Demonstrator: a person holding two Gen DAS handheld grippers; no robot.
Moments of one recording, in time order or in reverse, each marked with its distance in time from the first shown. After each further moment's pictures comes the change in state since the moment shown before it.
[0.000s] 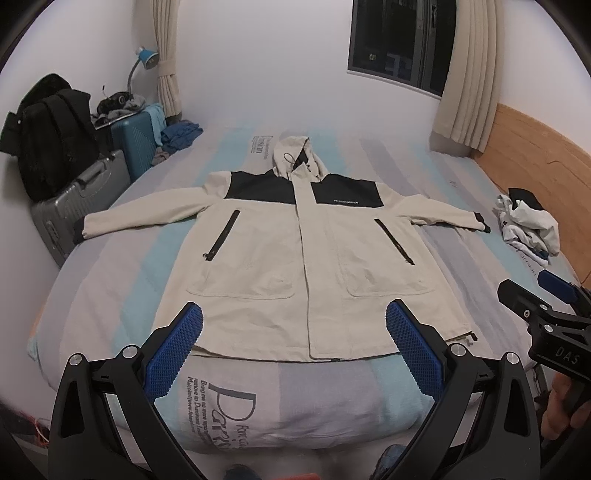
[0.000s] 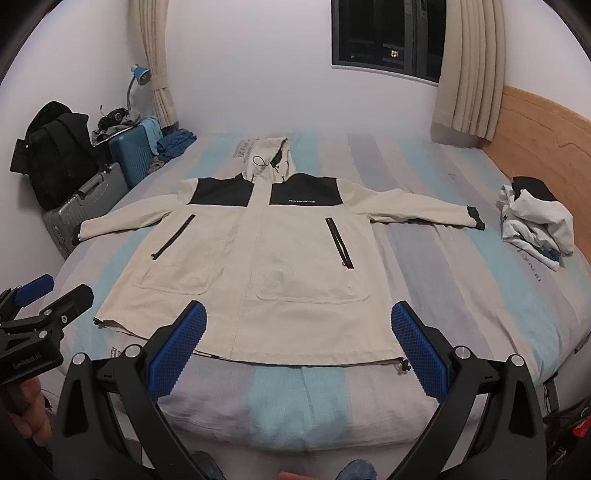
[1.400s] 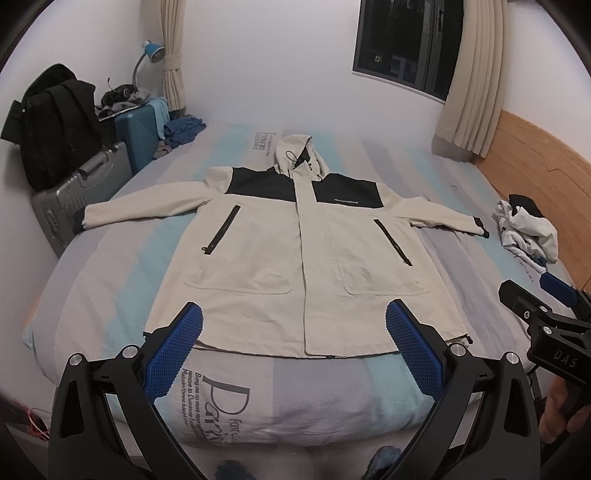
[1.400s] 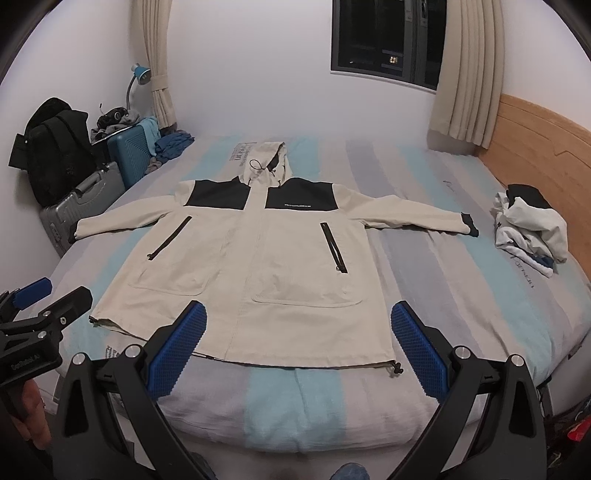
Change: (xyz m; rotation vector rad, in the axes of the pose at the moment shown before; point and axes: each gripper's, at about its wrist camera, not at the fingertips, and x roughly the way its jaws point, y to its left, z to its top) left arm -0.001 -0.001 -0.004 -0.034 0.007 0.003; right arm -0.007 0.001 -0.001 -0.016 -0.016 -0.031
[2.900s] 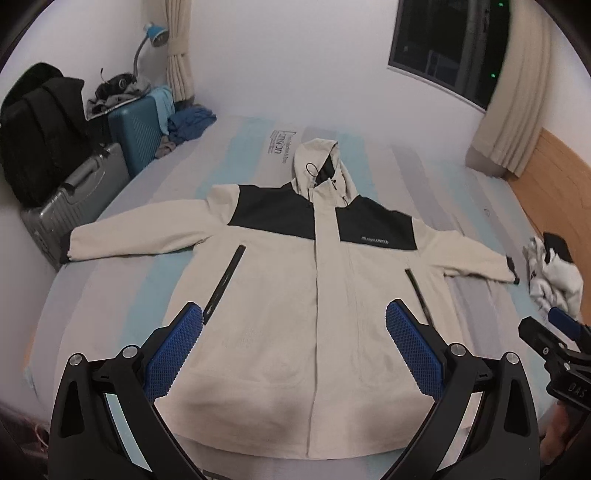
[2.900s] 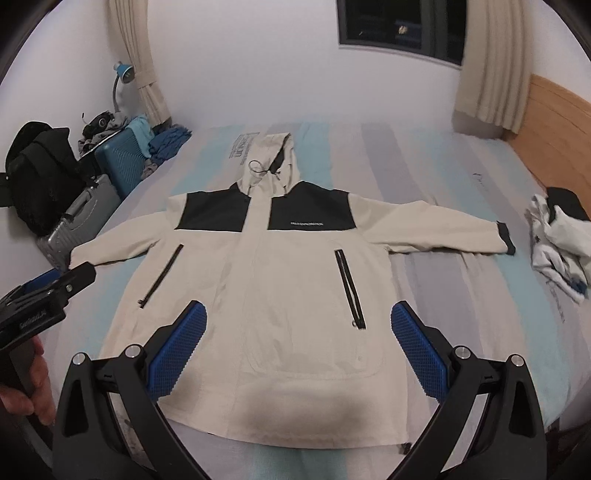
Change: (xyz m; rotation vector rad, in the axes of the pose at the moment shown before) left arm 0.119 0.011 0.170 -0.078 0.091 0.047; right arm 0.121 -0.017 0.149 0.030 0.135 0.096
